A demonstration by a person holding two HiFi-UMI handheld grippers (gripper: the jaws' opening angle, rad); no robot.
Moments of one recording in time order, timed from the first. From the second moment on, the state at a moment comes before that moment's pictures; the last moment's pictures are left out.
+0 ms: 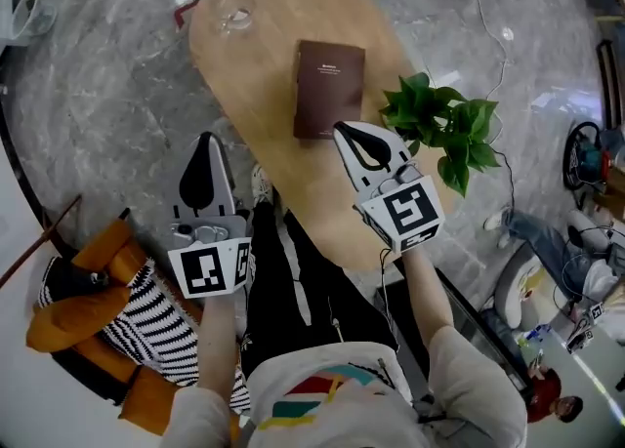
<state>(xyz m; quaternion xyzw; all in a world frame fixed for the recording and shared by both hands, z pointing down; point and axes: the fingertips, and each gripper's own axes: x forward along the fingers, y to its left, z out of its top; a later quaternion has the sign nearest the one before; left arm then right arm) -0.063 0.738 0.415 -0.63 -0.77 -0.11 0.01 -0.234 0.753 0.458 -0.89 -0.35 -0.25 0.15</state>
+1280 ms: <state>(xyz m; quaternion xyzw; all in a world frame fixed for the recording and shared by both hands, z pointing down) -0.061 0.670 0.686 -0.53 -0.76 -0.37 0.01 -0.169 0.725 0.705 -0.84 -0.24 -0.45 0.18</state>
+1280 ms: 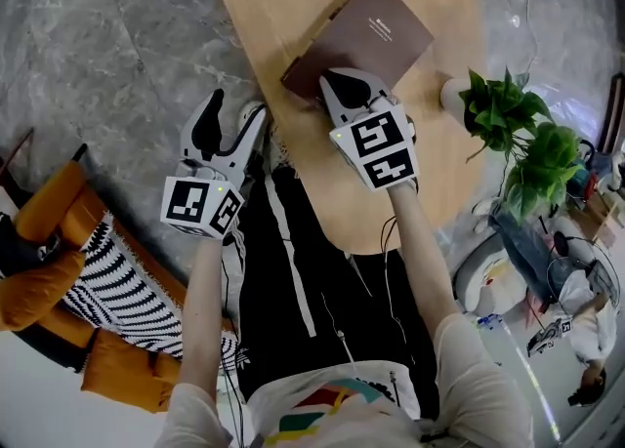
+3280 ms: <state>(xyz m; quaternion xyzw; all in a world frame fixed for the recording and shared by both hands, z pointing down) -0.095 0.658 0.694 -0.41 -0.75 -0.50 -0.12 -0.113 0.724 0.639 -0.90 -0.20 -0.35 0.16</state>
